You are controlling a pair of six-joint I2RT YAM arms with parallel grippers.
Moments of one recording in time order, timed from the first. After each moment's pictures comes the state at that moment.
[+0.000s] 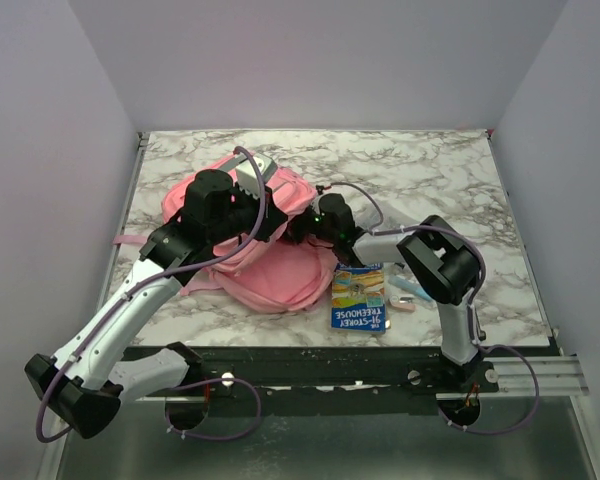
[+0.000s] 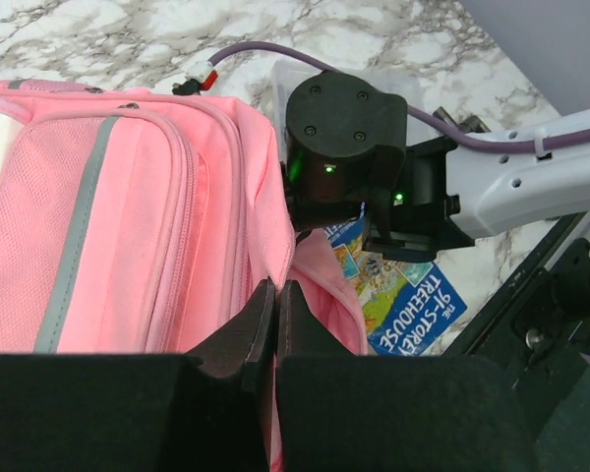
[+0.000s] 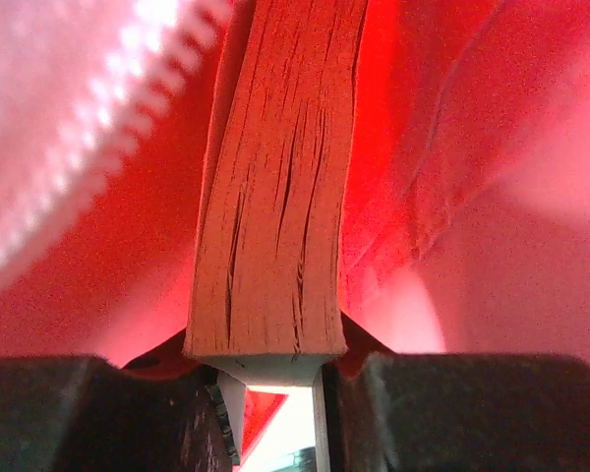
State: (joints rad) left arm -0.61 1.06 1.16 -0.48 0.22 -0.18; right arm 0.73 2.03 1.06 0.76 -0.34 1.50
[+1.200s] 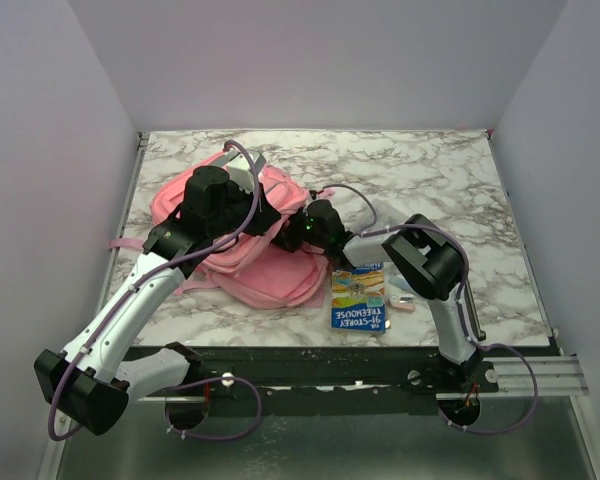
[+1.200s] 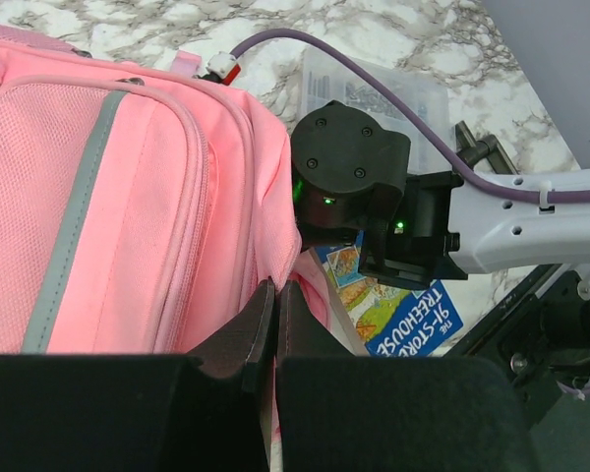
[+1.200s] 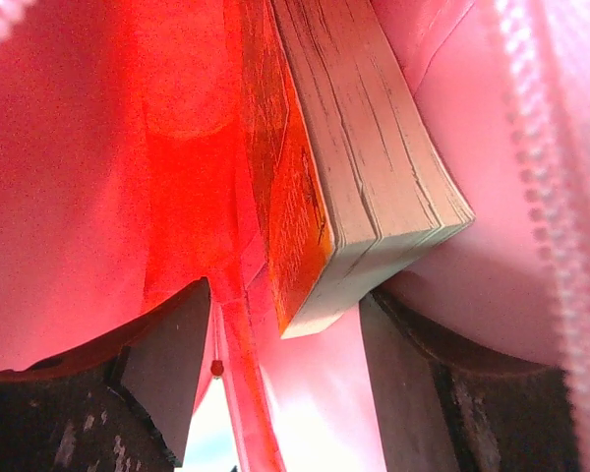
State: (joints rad) left arm -0.49 1.09 1.12 -0.45 0.26 -0.27; right arm 0.76 2.14 1.15 0.69 -0.22 1.28
